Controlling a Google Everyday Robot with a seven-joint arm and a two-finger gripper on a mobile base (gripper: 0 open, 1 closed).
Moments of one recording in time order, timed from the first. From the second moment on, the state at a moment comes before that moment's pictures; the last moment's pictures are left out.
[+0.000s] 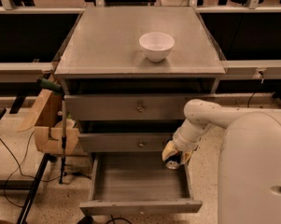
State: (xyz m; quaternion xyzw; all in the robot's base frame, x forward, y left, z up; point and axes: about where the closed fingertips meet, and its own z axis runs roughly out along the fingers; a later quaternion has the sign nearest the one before) arm 0.575 -0.153 0.480 -0.02 -0.99 -0.15 0.05
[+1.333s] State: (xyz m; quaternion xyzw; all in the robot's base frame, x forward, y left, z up) arm 0.594 -0.199 0.650 -0.04 -0.99 -0.09 0.02
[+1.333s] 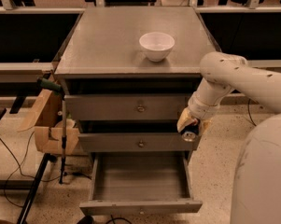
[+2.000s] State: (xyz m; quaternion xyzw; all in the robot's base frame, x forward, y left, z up) arm 0.574 -0.252 0.748 -0.08 -0.99 -0.06 -0.03
